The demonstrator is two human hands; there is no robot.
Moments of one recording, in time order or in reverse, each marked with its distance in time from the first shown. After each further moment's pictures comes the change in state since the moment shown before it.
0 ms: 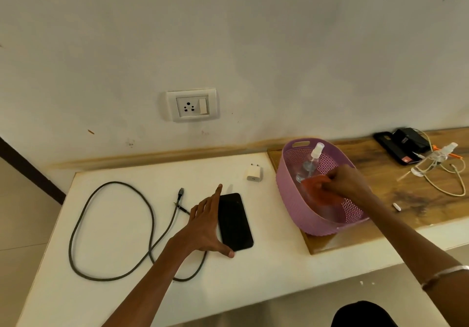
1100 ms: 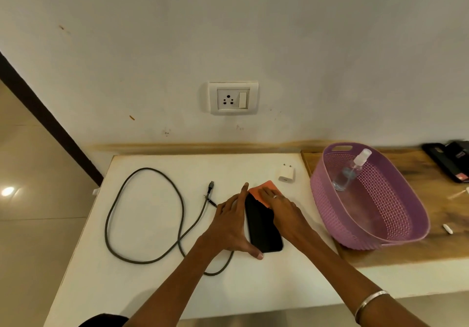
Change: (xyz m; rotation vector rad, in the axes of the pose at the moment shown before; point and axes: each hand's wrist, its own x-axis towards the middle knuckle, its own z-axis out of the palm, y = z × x) left_hand -0.001 -0.015 0.016 -0.116 0.116 0.020; right_hand -0.016 -0.113 0.191 -0.079 -0.120 -0.538
